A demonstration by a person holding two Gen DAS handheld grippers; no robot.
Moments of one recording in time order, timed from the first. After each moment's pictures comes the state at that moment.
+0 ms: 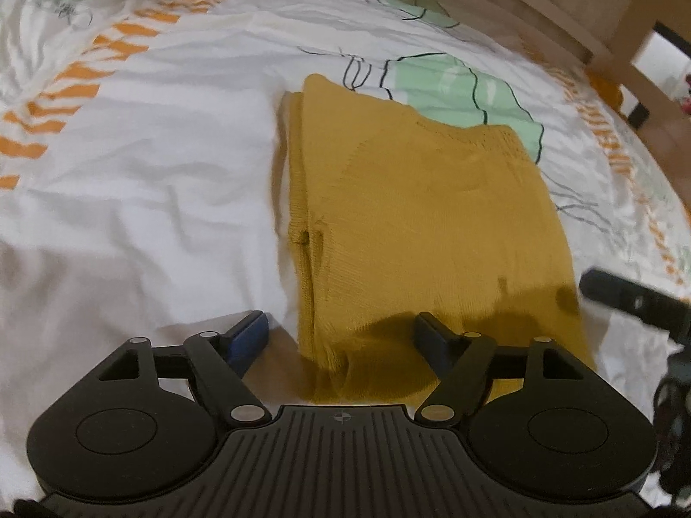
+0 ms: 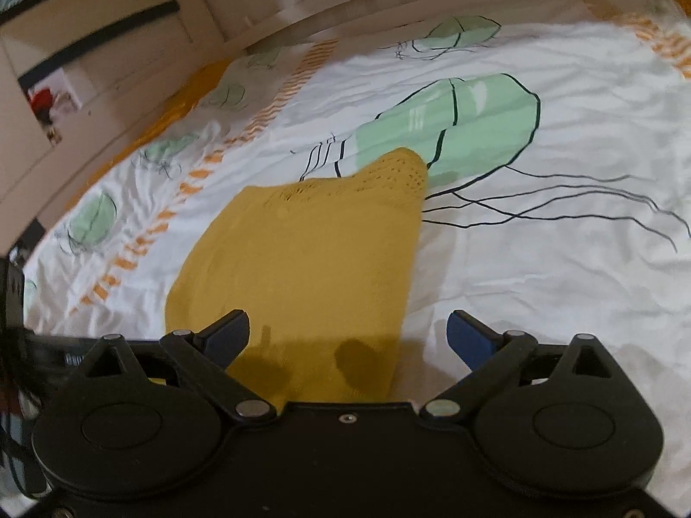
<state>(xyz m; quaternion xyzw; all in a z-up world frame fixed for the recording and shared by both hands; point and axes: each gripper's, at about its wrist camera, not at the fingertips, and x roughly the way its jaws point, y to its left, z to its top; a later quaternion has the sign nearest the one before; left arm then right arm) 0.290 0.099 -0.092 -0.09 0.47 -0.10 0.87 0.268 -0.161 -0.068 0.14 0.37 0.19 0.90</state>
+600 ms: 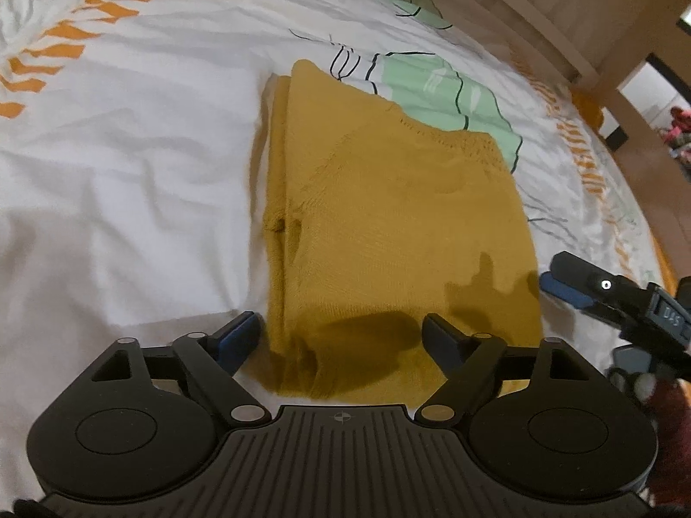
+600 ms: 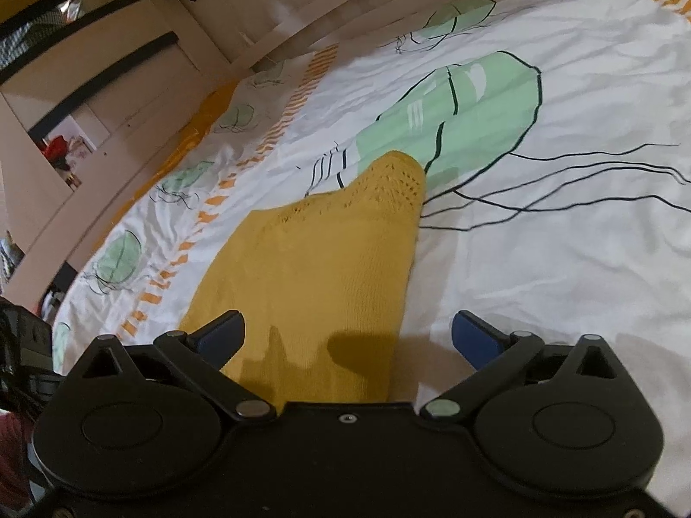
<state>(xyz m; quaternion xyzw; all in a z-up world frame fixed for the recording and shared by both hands) 0.297 0.108 -0.096 -0.17 0.49 -0.14 0.85 0.295 -0.185 -0.084 0.22 0.36 0.23 0.88</state>
